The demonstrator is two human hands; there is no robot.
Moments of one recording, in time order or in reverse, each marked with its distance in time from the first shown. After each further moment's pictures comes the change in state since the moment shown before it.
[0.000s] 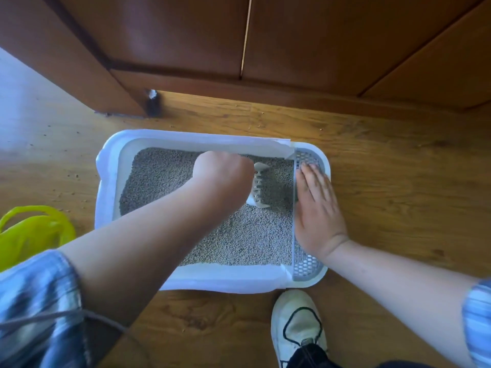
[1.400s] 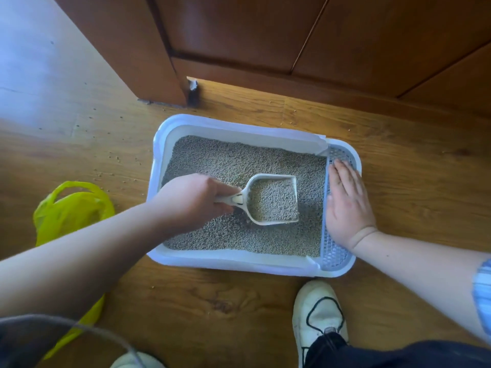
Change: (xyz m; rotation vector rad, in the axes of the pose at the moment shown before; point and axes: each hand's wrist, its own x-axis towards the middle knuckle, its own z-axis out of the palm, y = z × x) left_hand -0.088 -0.100 0.070 -0.504 0.042 0.091; right_hand 0.003 -0.004 0.002 -0.026 0.064 0.013
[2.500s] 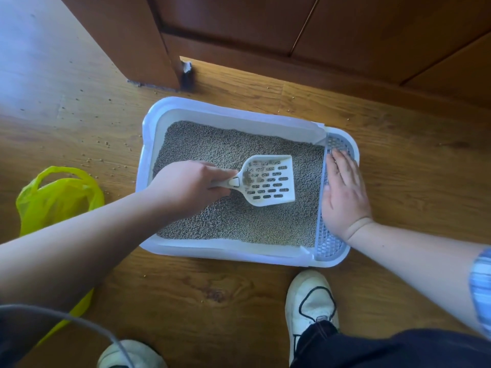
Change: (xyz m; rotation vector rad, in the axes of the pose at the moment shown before) left_hand 0.009 -0.010 0.022 -0.005 0.197 0.099; right_hand 0.001 0.003 0.003 0.015 0.016 -0.005
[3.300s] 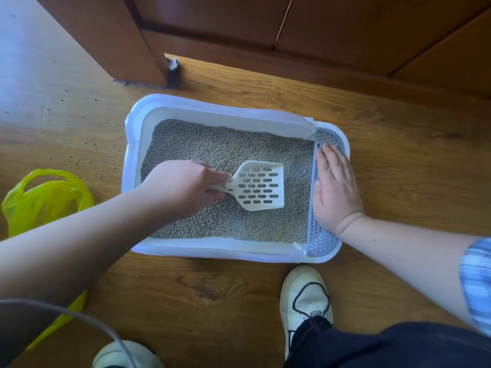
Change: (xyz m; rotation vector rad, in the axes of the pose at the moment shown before) left_hand 0.005 0.019 -0.007 0.166 -0.084 0.103; right_hand -0.001 0.003 0.000 0.006 0.009 -0.021
